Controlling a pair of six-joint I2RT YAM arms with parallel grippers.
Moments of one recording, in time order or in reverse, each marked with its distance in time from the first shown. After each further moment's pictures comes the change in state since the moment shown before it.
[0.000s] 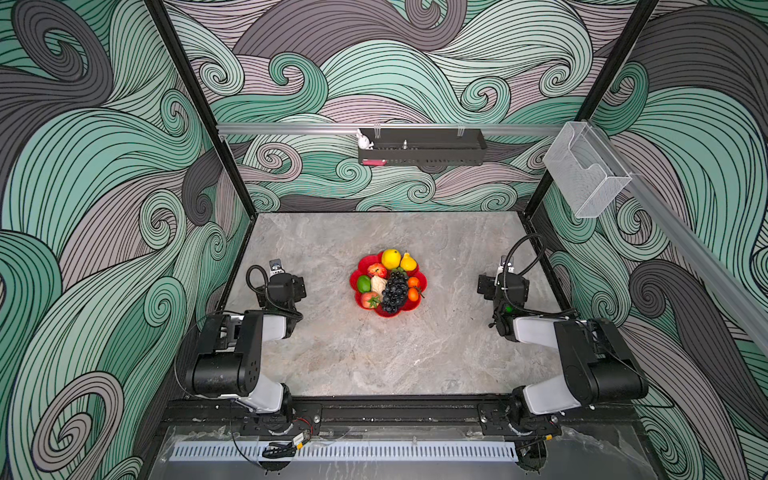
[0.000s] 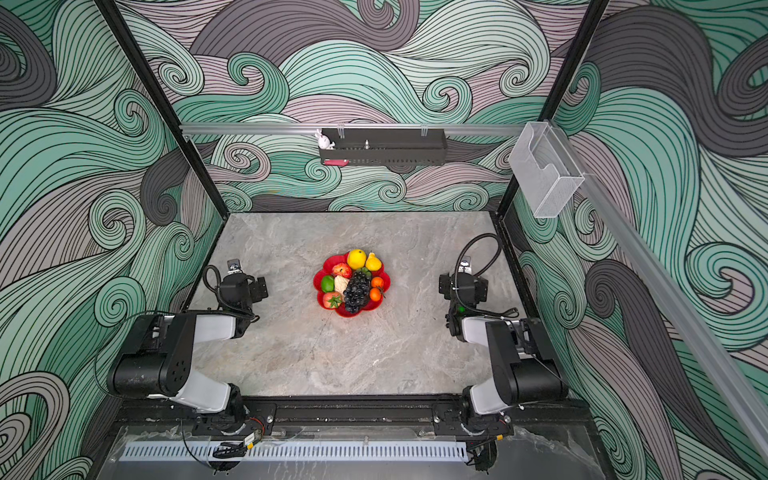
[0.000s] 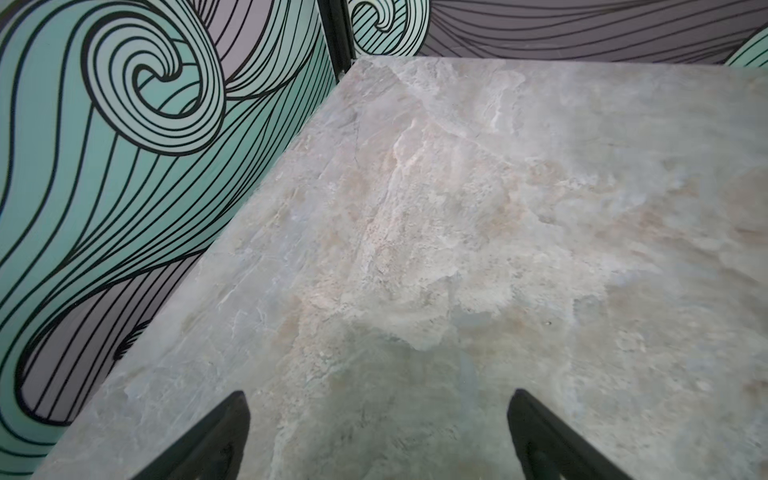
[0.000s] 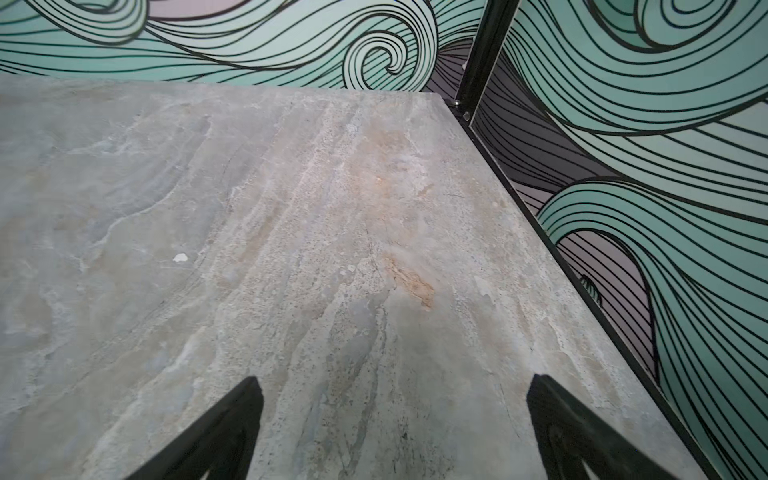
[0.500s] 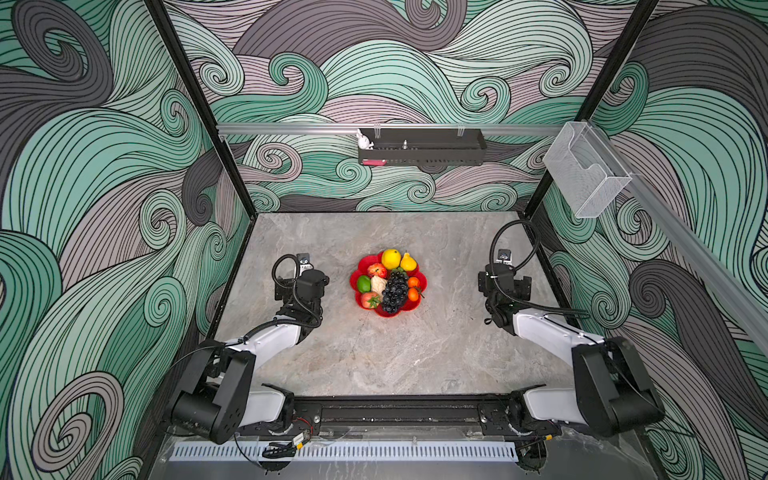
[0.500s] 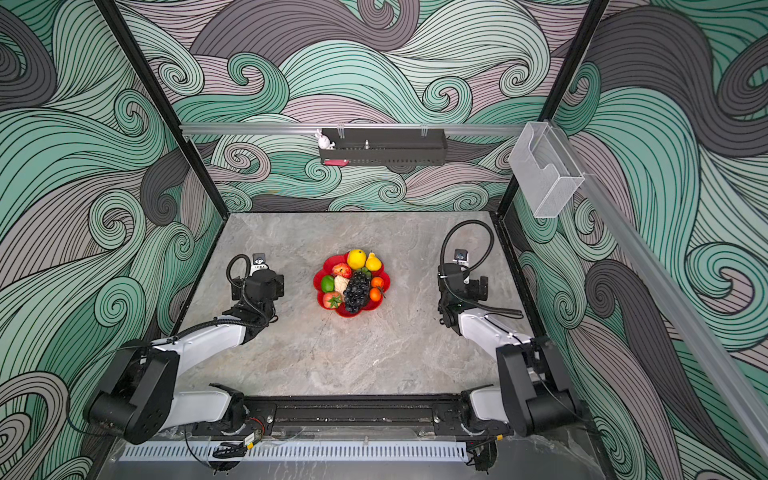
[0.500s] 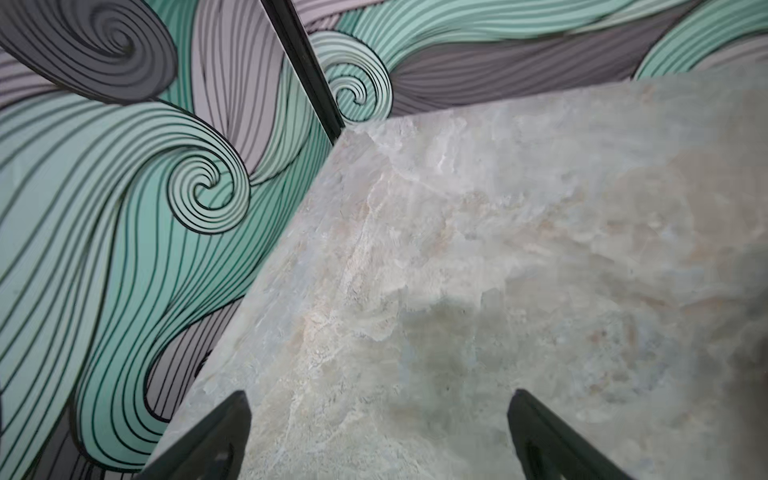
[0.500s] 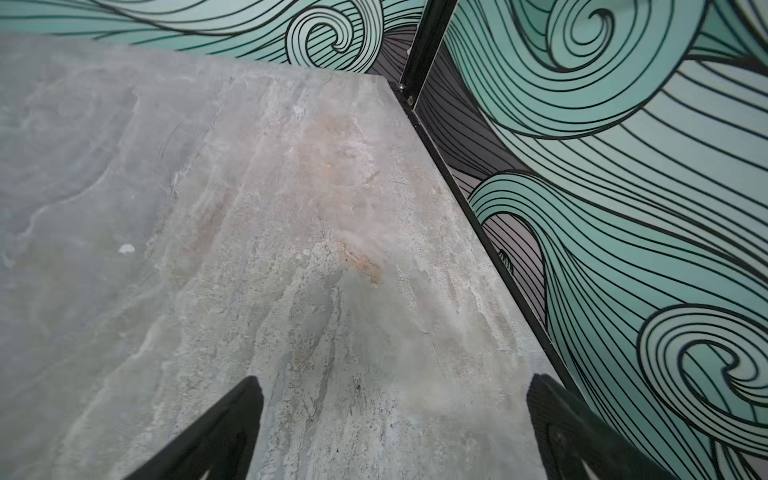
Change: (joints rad) left arm -0.314 -0.183 0.061 -0.285 -0.358 0.059; right arm 0.134 -0.100 0.116 -0.390 0.312 0.038
